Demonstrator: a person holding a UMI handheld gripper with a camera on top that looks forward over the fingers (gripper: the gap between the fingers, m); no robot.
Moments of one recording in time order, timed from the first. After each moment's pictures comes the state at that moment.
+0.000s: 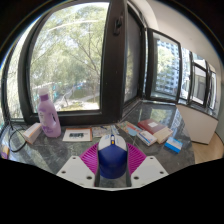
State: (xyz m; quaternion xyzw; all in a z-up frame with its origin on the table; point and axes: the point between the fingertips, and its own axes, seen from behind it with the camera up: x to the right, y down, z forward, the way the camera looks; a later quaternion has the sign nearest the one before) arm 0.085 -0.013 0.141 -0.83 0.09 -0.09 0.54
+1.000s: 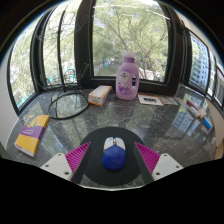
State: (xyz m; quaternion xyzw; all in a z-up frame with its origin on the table) arm -0.270 -0.121 0.049 -0.90 -0.03 0.00 0.44
